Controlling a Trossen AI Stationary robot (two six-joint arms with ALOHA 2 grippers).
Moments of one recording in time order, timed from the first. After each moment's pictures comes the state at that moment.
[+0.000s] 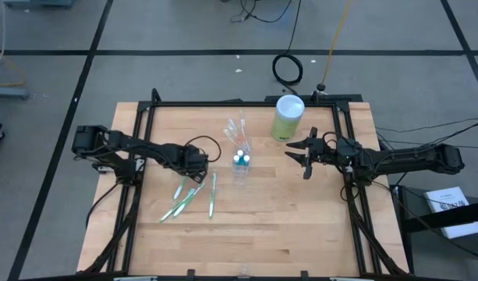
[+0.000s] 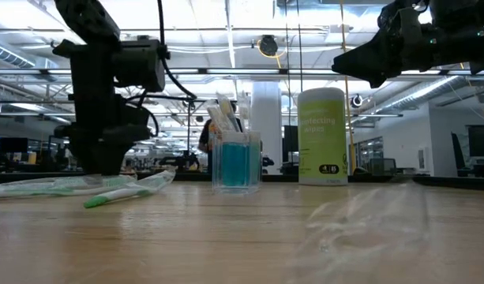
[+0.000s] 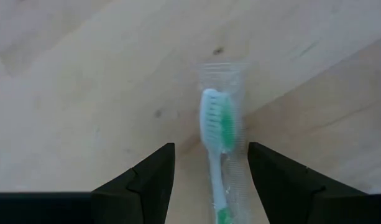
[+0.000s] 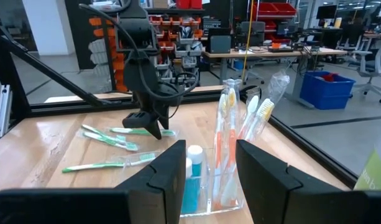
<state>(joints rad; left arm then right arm) 0.05 1.52 0.73 -0.71 -0.21 -0.94 -0.10 0.72 0.24 0.46 0.10 0.03</state>
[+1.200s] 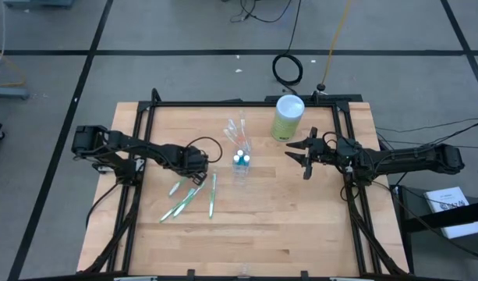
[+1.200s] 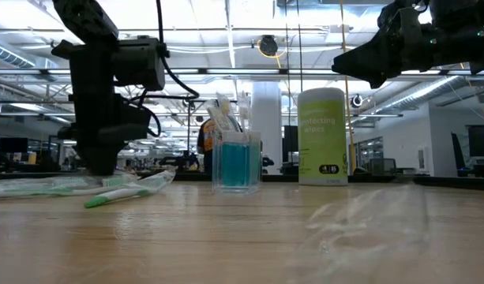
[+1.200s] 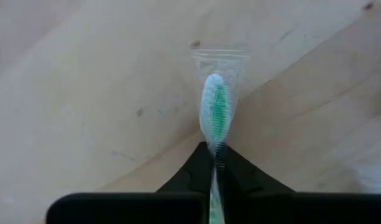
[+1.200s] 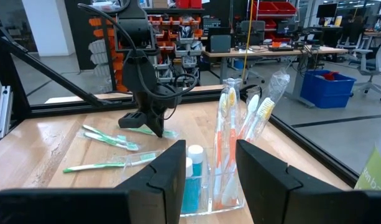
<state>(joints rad) 0.05 1.52 0.72 -0.68 -0.19 -0.87 -0.10 0.72 0.24 0.46 0.10 0.03</state>
